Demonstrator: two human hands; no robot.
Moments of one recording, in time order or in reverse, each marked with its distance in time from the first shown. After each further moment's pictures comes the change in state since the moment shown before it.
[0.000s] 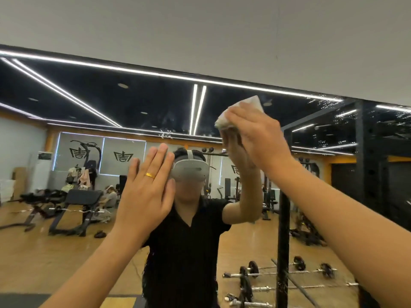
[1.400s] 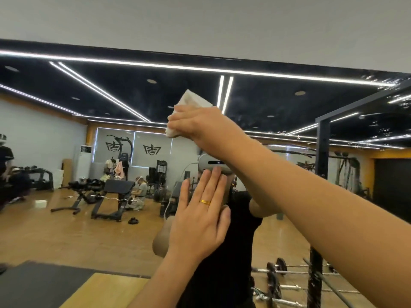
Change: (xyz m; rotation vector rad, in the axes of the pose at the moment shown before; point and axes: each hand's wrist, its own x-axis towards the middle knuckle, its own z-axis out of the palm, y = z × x) left_hand -0.056 0.034 0.018 0.112 -0.097 0.024; right_hand 0.066 -0.096 0.080 0.240 -0.257 -0.418
